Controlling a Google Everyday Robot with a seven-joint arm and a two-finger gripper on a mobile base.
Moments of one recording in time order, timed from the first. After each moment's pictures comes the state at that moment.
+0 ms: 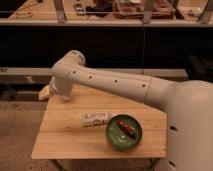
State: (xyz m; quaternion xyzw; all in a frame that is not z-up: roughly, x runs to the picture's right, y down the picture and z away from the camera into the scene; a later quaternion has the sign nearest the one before) arm -0.238 0.025 0.698 0.03 -0.33 -0.70 0.63
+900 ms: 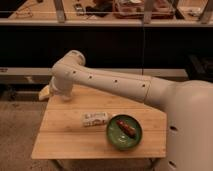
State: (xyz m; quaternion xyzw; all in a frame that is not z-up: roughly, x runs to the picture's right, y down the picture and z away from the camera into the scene) arm -0.238 0.025 0.698 0.03 -0.33 -0.70 0.63
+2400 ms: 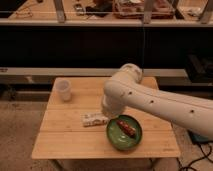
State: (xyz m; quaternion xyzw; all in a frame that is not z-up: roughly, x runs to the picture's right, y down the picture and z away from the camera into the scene) arm 0.038 0.091 0.626 -0.15 -0.19 -0.51 0.83
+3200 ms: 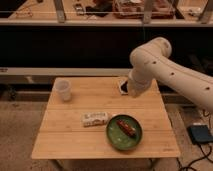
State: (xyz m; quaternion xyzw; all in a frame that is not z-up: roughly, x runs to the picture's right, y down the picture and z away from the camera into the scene) arm 0.128 0.000 0.676 -0.22 -0.12 -0.39 0.89
